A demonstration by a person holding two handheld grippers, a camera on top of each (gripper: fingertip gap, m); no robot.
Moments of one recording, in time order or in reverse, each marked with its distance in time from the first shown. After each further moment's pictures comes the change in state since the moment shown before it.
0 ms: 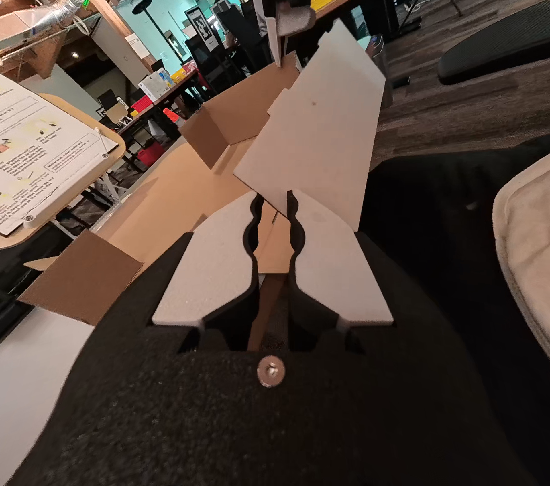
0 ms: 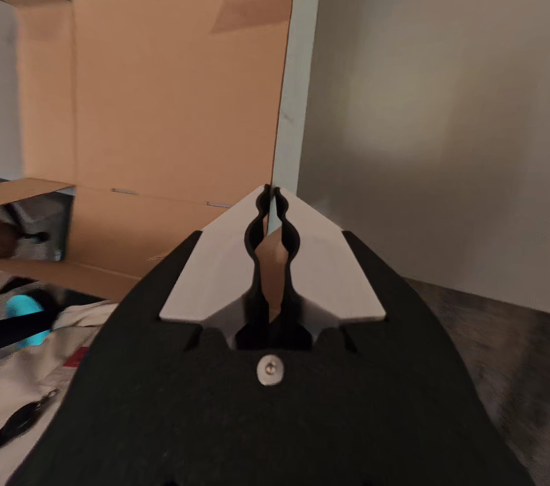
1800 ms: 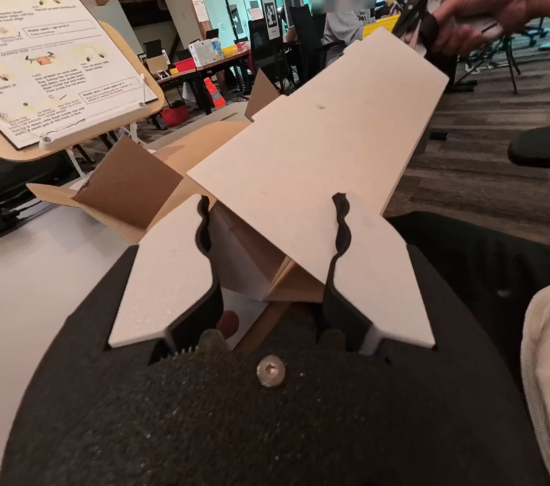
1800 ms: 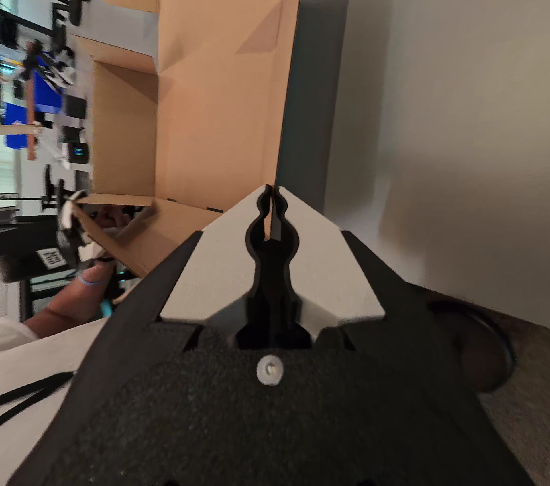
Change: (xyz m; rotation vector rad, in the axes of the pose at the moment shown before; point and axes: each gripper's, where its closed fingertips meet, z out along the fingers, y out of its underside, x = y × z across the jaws) left arm -0.042 0.004 0.012 0.004 -0.179 -0.295; right arm 0.056 0.018 -0.005 0.088 -0.378 0.244
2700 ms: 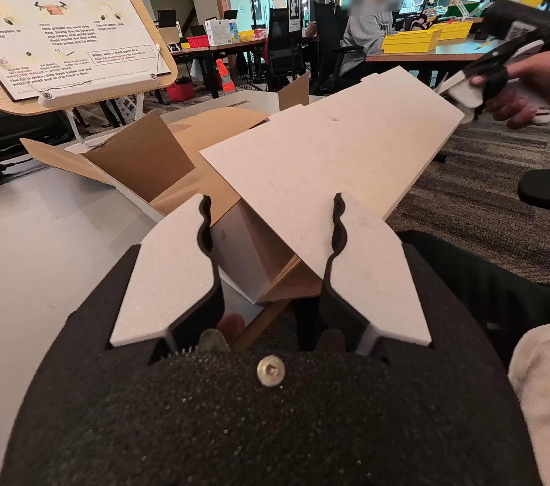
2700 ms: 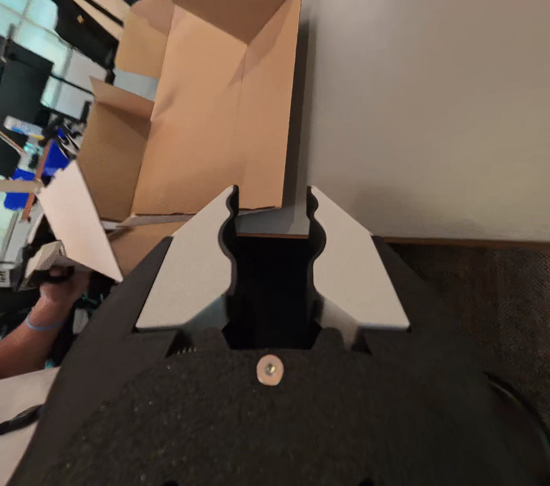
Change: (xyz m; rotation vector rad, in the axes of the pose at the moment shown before) left arm -0.015 0.002 0.005 -0.024 -0.049 -0.154; right arm 0.045 0.031 -0.021 0.311 0.010 -0.012
